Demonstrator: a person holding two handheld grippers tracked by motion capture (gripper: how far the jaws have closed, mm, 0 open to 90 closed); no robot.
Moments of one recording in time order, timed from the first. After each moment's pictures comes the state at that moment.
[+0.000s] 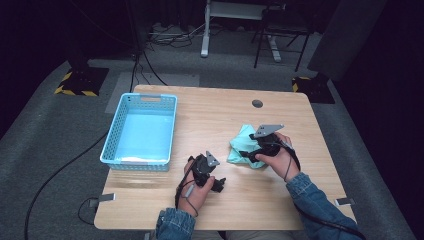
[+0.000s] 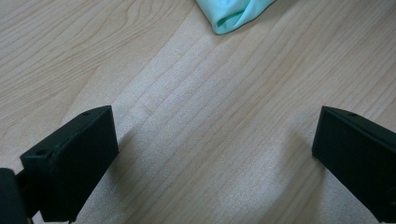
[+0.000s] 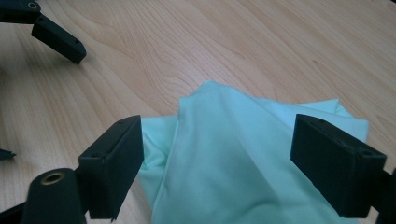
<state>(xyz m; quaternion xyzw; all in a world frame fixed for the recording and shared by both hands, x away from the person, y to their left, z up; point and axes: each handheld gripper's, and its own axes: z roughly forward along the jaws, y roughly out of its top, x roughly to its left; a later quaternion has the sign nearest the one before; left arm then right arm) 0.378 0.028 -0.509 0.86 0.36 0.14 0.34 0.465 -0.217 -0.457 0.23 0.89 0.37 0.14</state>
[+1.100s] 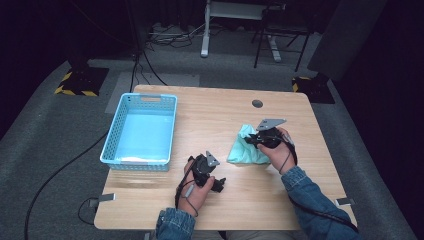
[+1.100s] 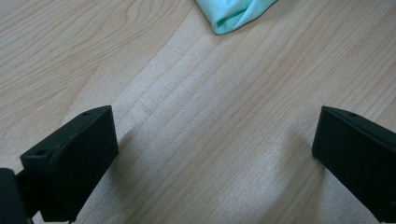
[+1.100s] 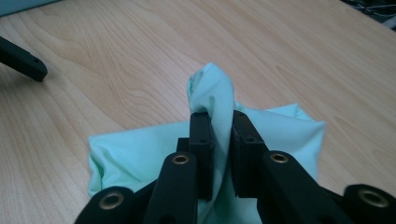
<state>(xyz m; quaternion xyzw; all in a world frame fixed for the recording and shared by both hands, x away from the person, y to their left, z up) 0.378 0.028 -0.509 0.86 0.36 0.14 0.34 0.482 -0.225 -0.452 0.26 0.87 0.38 0.16</state>
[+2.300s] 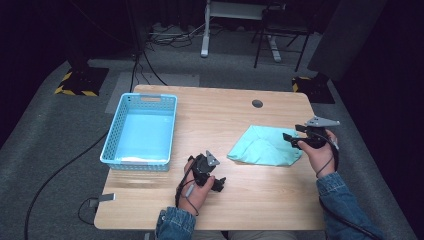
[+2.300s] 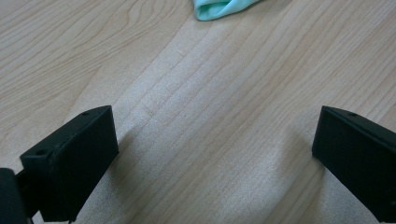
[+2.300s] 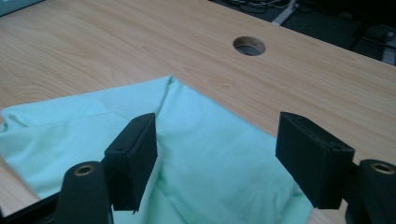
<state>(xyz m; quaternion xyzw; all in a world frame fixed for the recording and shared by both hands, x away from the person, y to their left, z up) 0.379 0.027 -0.509 0.86 0.36 0.14 0.34 0.471 -0.352 -0.431 0.40 0.79 0.40 0.23</state>
